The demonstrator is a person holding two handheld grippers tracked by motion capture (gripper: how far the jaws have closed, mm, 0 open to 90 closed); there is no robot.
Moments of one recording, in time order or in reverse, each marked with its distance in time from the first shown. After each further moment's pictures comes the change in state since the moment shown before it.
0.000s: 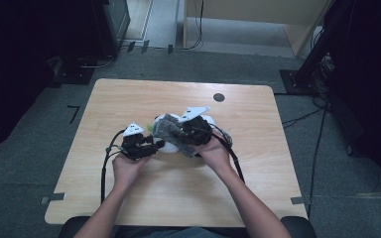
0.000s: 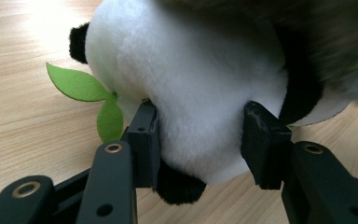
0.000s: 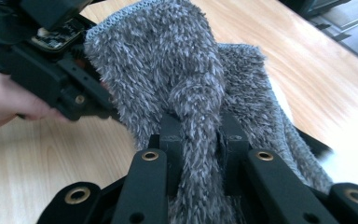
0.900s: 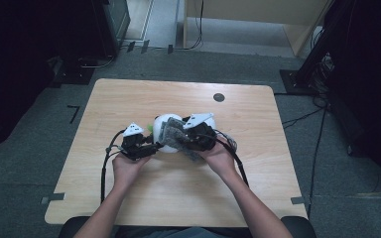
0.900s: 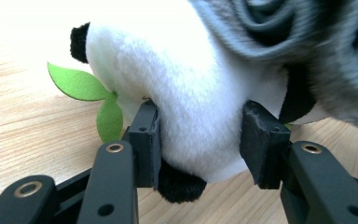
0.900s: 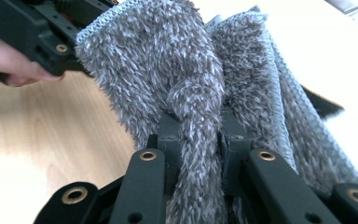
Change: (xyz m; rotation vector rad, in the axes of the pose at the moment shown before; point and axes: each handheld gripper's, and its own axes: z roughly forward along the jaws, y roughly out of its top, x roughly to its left) left arm 0.002 -0.001 0.001 -0.002 -0.004 0.004; right arm -0.005 -0.028 -0.006 0.043 -0.003 0.014
